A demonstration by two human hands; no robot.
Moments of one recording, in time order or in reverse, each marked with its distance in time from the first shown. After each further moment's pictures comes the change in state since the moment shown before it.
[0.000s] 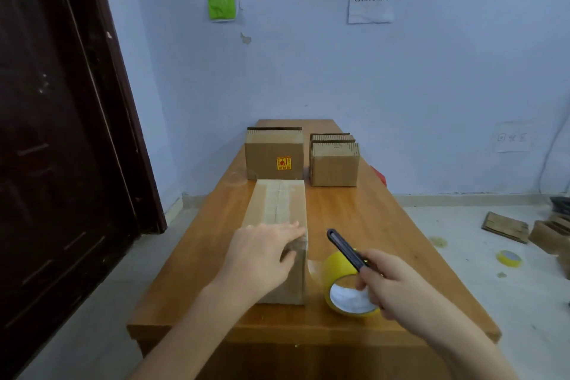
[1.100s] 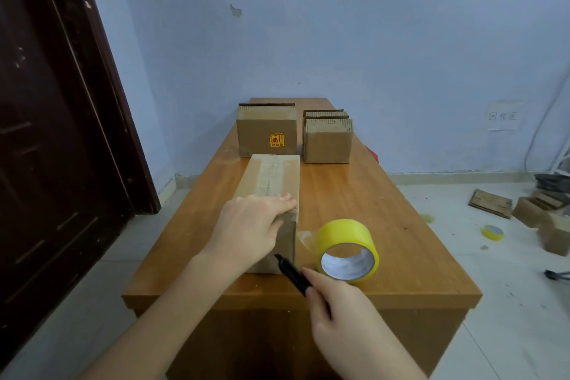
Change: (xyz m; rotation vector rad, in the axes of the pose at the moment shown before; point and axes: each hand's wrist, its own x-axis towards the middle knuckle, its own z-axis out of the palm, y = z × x) left_hand -0.002 -0.002 0.000 0.015 -0.004 -0.021; right_hand -0.049 -0.007 0.066 -0.287 0.061 -0.208
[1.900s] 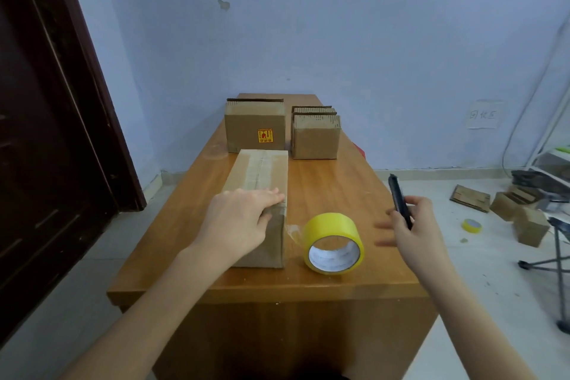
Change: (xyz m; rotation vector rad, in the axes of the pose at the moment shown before) left_hand 0.000 0.000 0.002 -0.020 0.024 -0.017; right_hand 0.057 0.103 -0.068 0.335 0.553 0.210
